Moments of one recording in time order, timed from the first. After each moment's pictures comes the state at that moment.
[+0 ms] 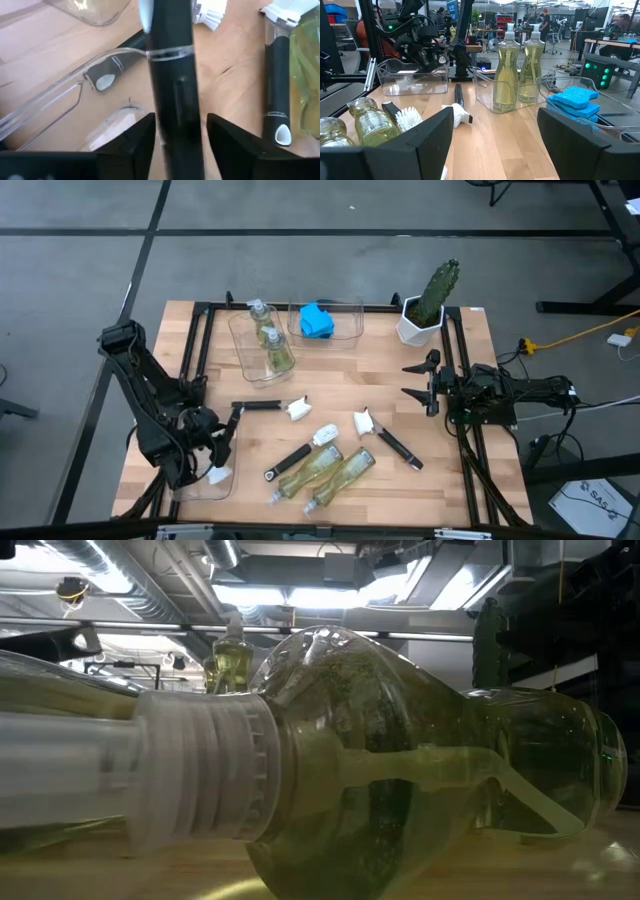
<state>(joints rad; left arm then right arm) -1.12 1.31 0.80 -1.12 -0.72 -2.06 0.04 0.00 0.03 -0.01 0.16 -0.03</state>
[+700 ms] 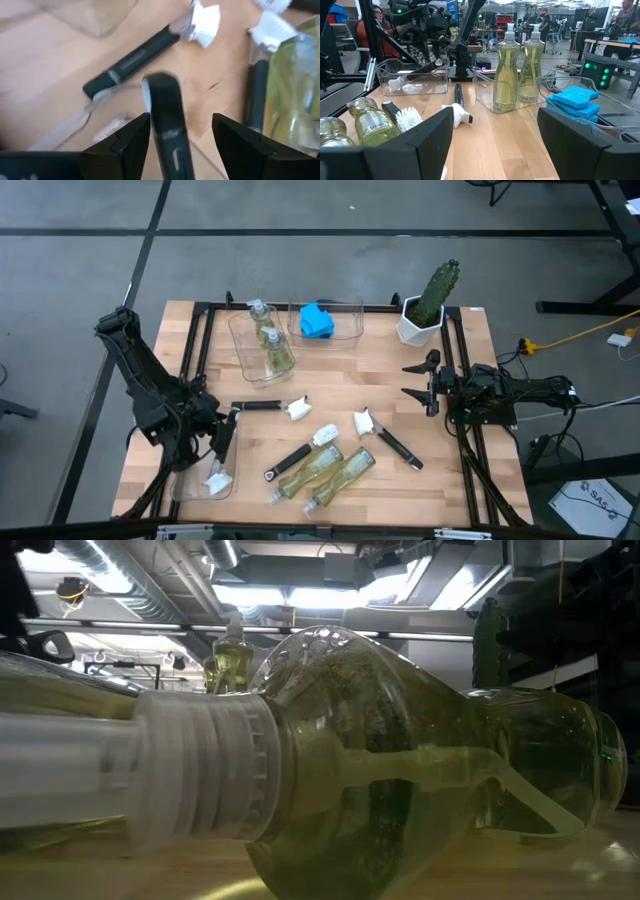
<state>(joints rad) -1.01 1.10 0.80 -1.13 -0.69 -1.93 0.04 0.00 0.03 -0.01 0.16 -0.03</state>
